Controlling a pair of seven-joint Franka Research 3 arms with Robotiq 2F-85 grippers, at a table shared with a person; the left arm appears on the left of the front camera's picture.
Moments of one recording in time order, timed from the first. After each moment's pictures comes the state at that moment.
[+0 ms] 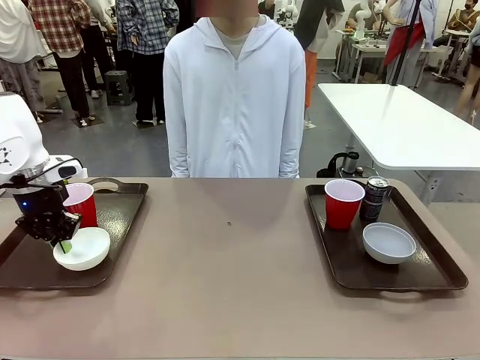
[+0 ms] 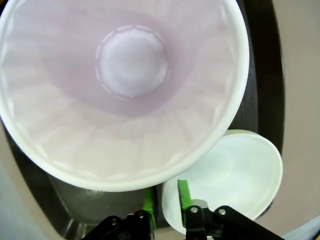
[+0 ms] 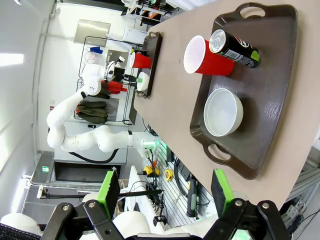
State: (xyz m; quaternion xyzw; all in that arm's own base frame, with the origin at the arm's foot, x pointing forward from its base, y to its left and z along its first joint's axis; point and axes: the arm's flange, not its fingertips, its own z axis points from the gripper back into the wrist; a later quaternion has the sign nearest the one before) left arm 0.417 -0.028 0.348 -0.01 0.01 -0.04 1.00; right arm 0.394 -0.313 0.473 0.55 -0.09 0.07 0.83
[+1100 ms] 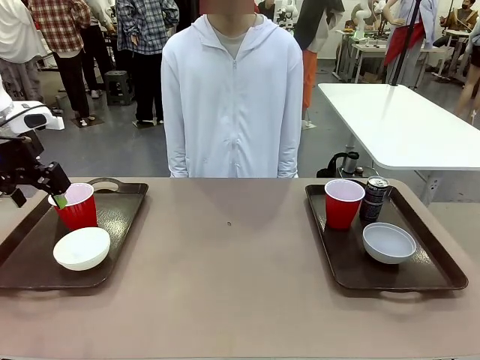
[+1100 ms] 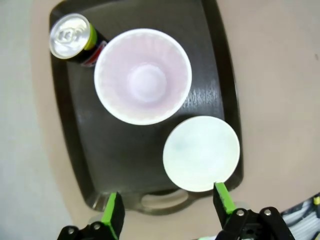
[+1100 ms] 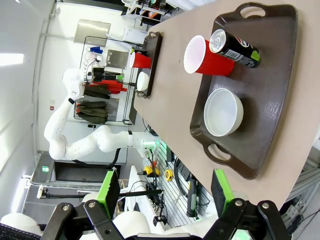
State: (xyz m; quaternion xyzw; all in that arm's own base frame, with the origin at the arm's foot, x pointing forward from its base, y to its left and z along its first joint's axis) left arm 0.395 -0.023 0.461 -0.01 -0.07 -0.04 1.00; right arm 0.394 -0.313 0.473 0.55 -0.09 0.08 0.83
